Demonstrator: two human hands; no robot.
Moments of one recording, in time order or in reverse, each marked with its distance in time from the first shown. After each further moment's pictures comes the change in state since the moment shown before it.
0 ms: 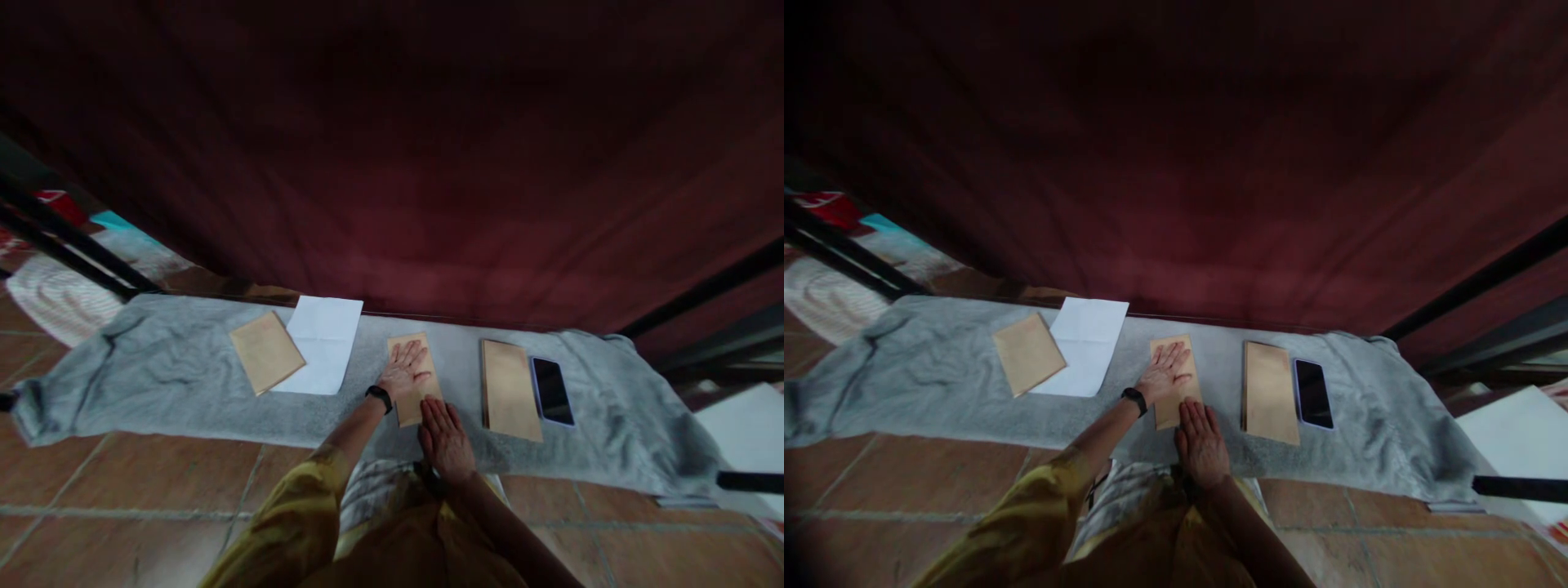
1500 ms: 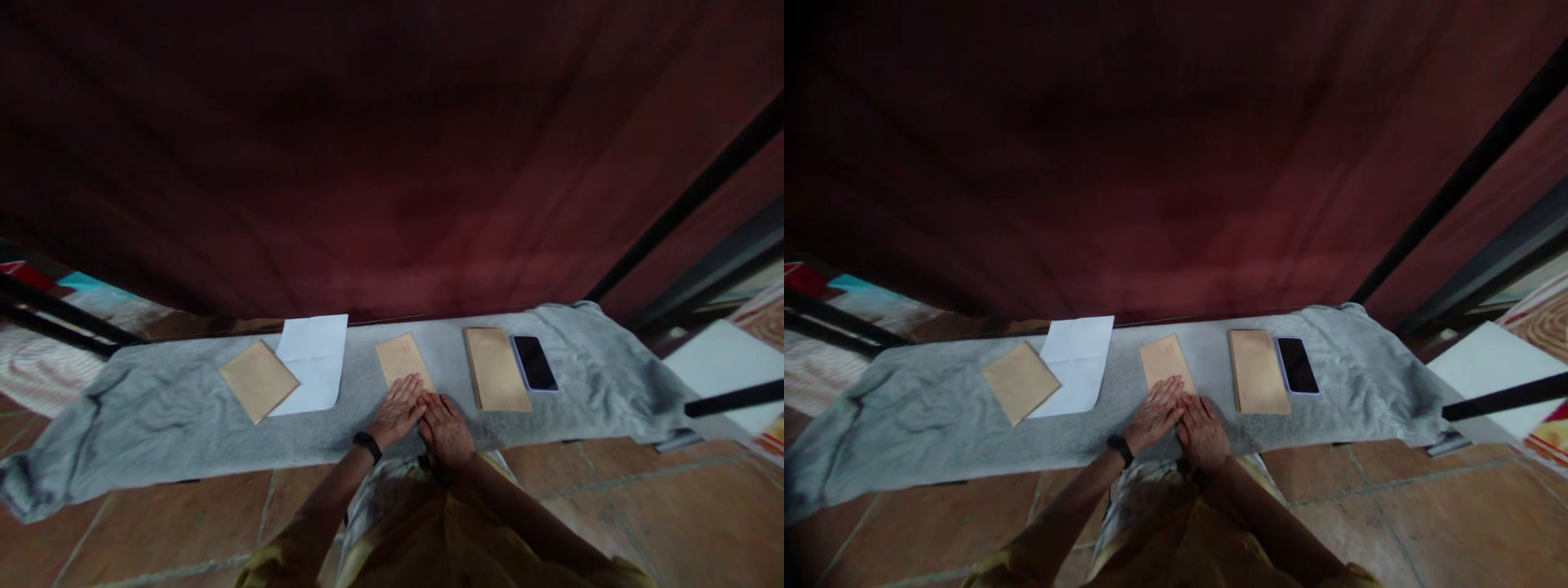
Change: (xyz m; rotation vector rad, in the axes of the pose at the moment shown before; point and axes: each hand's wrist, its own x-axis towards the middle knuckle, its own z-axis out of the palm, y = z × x) left_hand -0.079 0.029 0.007 -0.071 -0.045 0.217; right_hand -0.001 0.001 0.012 0.014 0.075 0.017
